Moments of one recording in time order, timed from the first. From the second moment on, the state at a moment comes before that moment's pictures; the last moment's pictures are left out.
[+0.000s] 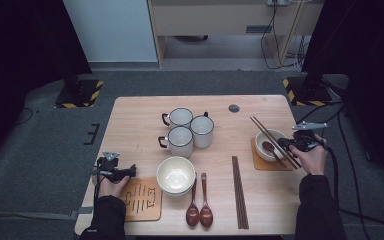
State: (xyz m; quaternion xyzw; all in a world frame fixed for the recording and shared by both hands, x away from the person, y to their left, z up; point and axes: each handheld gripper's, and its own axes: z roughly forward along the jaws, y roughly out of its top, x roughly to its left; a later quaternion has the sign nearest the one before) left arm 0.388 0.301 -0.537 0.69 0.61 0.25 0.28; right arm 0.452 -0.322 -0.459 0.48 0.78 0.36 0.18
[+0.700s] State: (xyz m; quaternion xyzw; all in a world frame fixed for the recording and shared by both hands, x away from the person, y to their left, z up) left arm 0.388 0.301 -0.537 0.69 0.61 0.25 0.28; right arm 0.453 -0.314 -0.453 0.47 0.78 0.37 0.18
